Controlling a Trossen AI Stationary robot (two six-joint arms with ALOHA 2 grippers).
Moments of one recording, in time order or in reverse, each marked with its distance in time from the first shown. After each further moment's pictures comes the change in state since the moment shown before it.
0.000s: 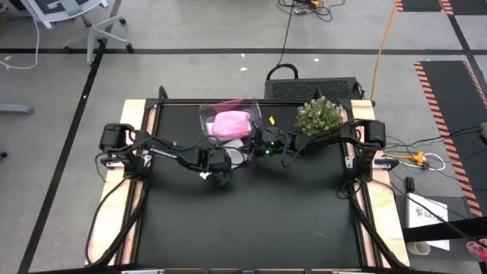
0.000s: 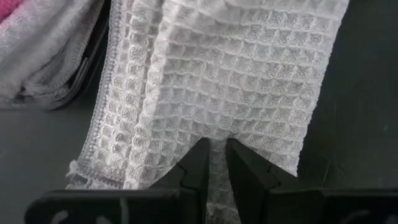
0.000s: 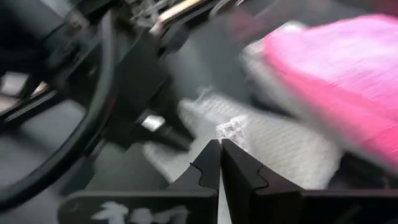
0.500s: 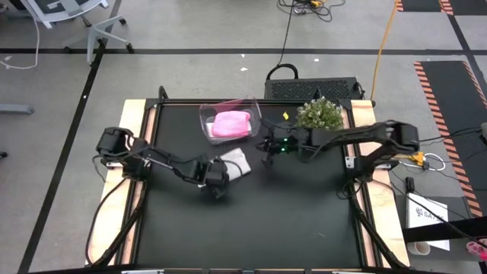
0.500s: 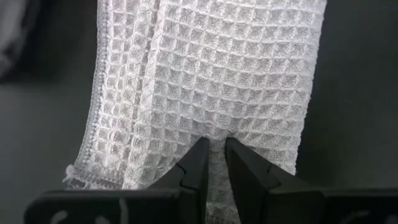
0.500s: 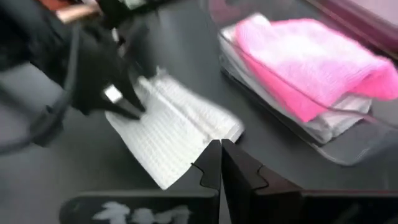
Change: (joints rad) left arm -0.161 0.005 -0.001 -0.066 0.036 -0.079; right arm 0.020 -0.307 0.000 -0.496 0.072 -0.126
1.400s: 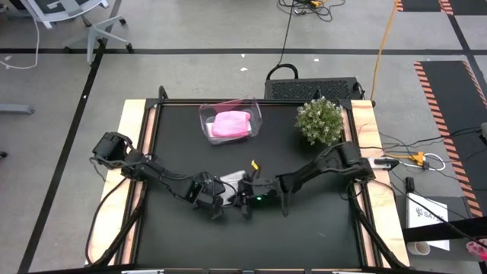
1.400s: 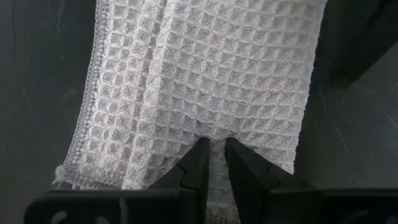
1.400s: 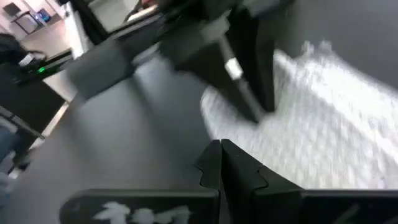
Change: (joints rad) left arm -0.238 0.001 -0.005 0.109 0.025 -0.132; right arm 0.388 0.581 0.099 0.704 0.013 0.177
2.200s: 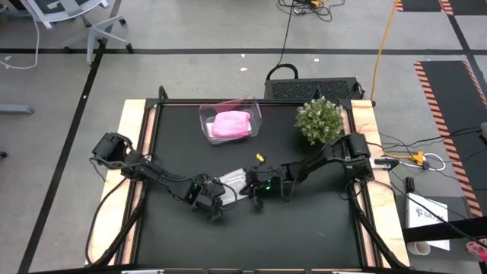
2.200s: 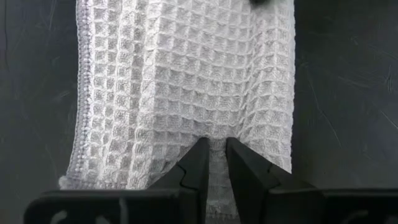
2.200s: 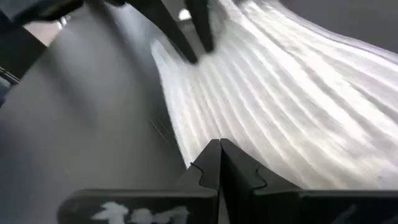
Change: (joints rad) left arm -0.024 0.000 0.002 -0.030 0.006 -0.003; right arm -0.120 -0.053 -0.195 -0.182 -0.150 -0.133
